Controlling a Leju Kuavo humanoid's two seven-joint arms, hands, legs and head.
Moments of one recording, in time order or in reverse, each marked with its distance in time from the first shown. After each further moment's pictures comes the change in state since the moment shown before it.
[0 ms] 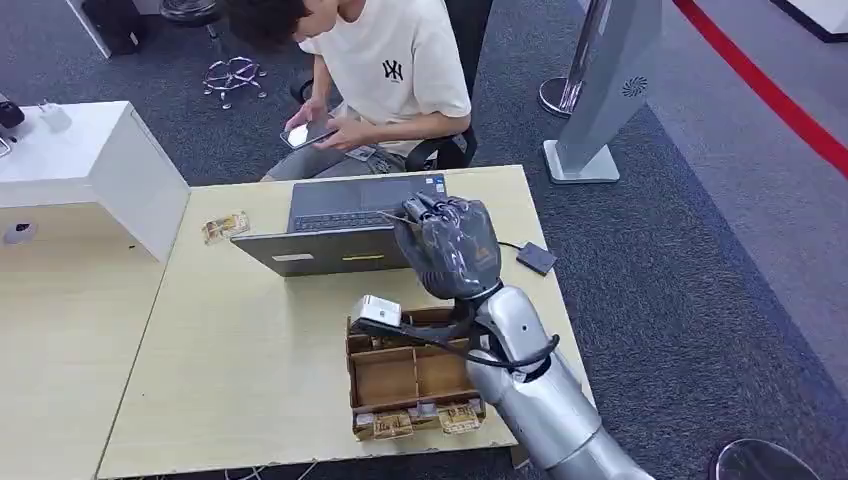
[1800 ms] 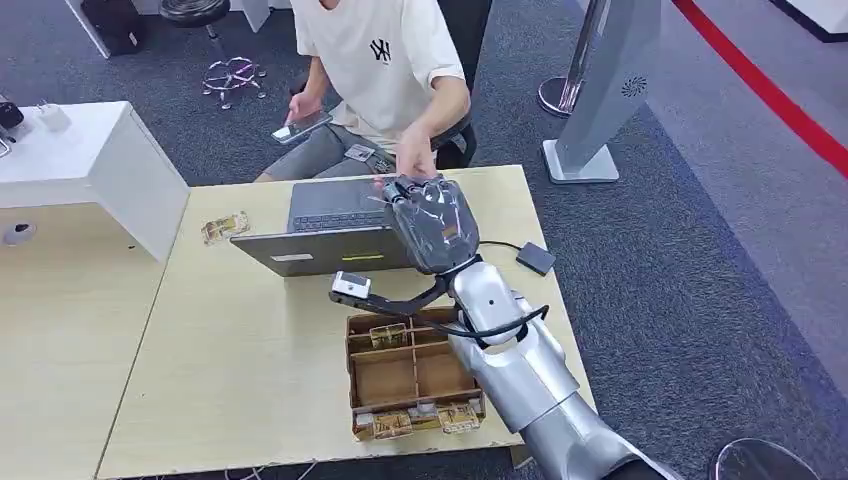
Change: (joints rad) left arm -0.008 -0.010 -0.090 0.000 -0.004 -0.015 0.016; right arm -0.101 0.079 -0.070 0.201 0.303 -0.007 0.081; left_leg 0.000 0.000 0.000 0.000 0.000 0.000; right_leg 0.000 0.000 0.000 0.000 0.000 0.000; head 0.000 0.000
